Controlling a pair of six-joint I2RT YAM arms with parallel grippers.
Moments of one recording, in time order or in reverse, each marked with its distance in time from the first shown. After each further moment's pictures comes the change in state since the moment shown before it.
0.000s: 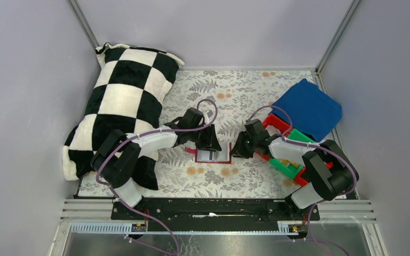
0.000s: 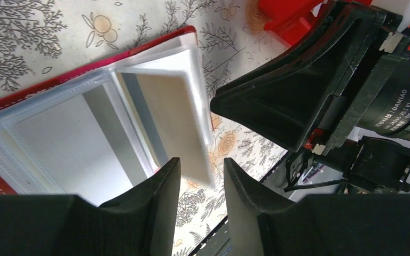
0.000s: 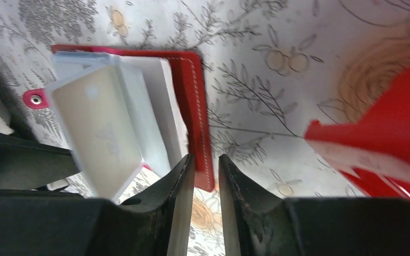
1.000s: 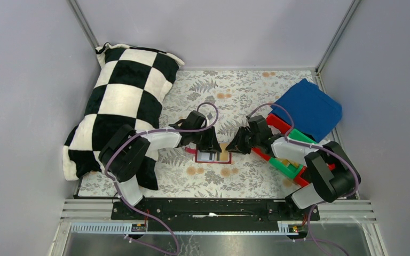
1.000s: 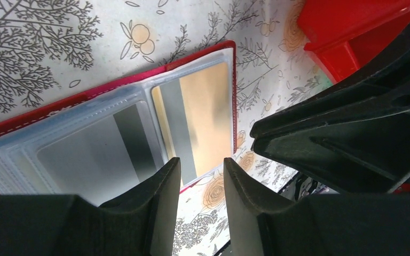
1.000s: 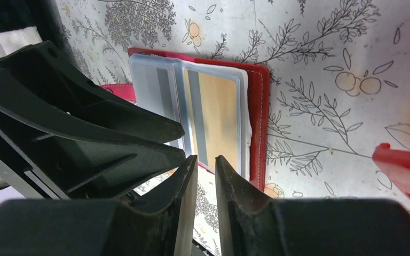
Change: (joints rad) left arm -0.005 0.085 -0.009 0.068 -0.034 -0.058; right arm -0.037 -0.045 -0.005 0.074 -0.125 0.048
